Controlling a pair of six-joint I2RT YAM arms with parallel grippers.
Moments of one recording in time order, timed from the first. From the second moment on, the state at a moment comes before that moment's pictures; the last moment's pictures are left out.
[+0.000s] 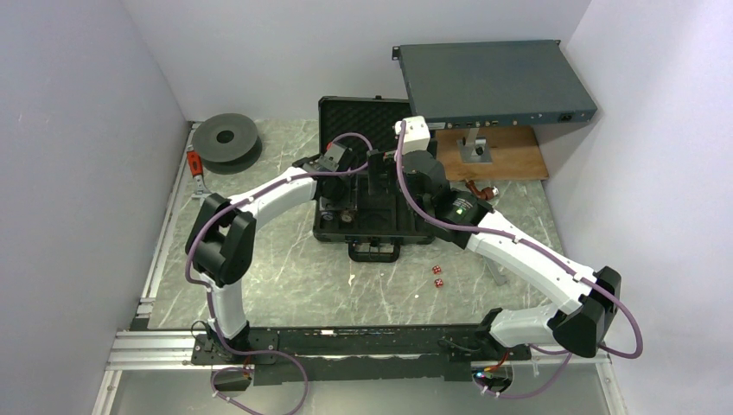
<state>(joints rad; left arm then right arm) -0.61 1.87 1.45 -0.64 -0.05 -0.55 0.86 1.28 1.25 -0.28 0.55 0.22</state>
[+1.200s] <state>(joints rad) -0.71 1.59 1.18 -0.48 -0.04 -0.52 0.86 1.28 1.23 -0.26 0.57 0.20</state>
